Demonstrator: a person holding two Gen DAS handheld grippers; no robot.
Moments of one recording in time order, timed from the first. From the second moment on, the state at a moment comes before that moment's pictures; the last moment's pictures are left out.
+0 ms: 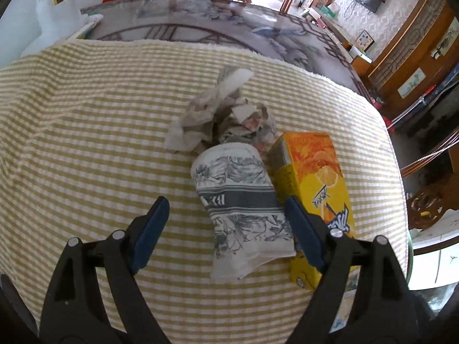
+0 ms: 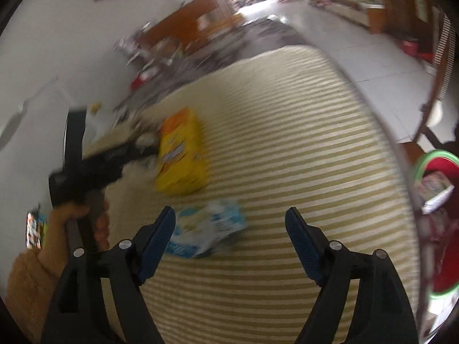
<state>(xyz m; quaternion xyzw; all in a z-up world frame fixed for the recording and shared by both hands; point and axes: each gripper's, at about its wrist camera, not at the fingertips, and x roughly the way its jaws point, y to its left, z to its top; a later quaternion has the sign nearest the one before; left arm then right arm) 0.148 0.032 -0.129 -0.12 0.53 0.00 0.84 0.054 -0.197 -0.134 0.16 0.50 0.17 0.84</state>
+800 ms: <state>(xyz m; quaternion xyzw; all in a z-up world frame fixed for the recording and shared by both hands) 0.130 0.021 -0.130 -0.16 0.55 -0.02 0.82 0.053 -0.141 -0.154 0.06 0.51 0.22 0.83</state>
